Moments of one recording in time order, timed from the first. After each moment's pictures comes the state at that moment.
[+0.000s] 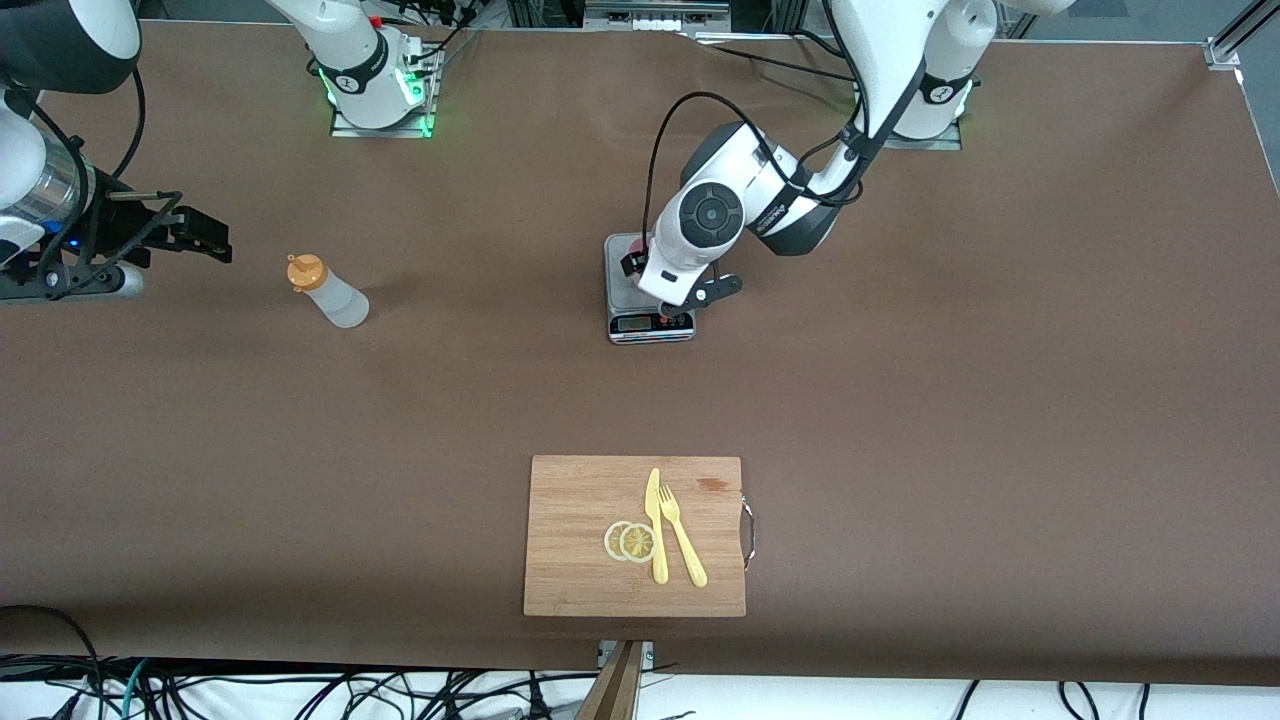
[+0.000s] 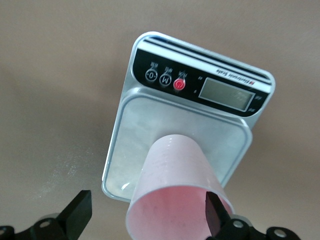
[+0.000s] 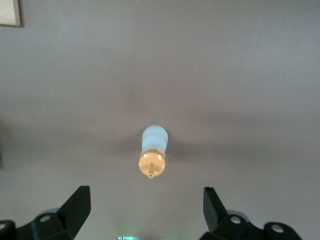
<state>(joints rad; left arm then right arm) -0.57 0.52 -0.23 -1.77 -0.29 2.13 -1.02 0.03 0.04 0.00 -1.70 -0.02 1.59 -0.05</state>
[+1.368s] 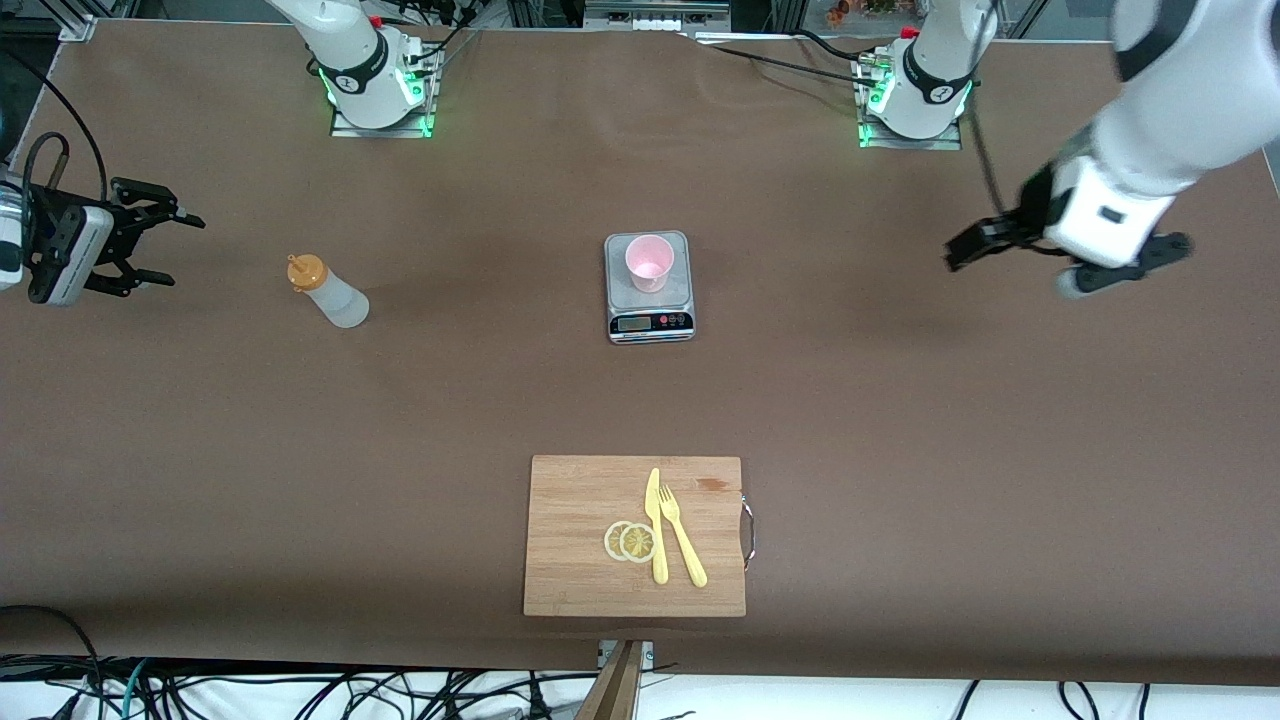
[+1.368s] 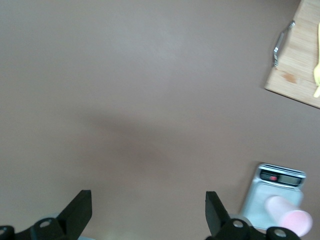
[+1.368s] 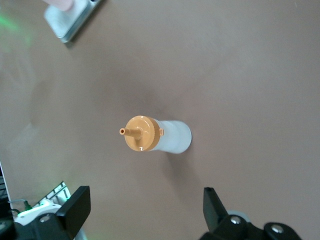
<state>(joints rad) -0.02 -0.04 -0.07 -1.77 -0.08 1.66 -0.38 0.01 0.07 -0.38 -1.98 0.38 1.68 -1.43</state>
